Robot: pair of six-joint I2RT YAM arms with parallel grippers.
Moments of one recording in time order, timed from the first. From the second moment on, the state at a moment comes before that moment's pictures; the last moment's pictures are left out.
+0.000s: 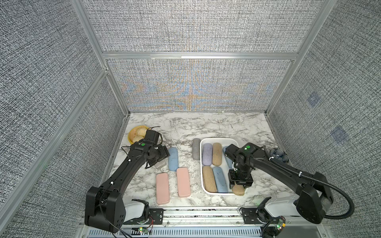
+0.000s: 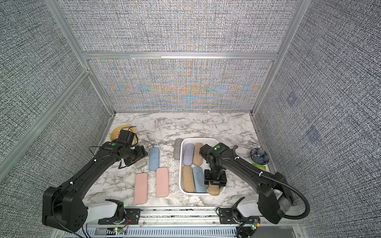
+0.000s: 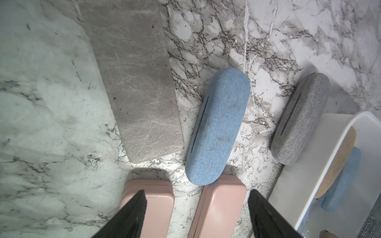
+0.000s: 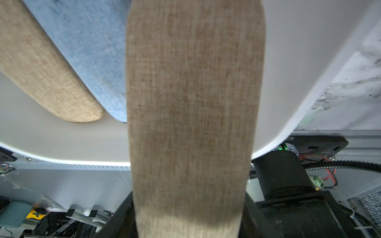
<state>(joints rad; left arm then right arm) -0.27 1.28 0.95 -0.86 0.14 -0.70 0.65 1.40 1.04 -1.42 -0.22 0.65</state>
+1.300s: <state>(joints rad) -0.27 1.32 0.96 -0.86 0.14 -0.70 0.64 1.52 0.93 -1.13 -0.06 0.59</state>
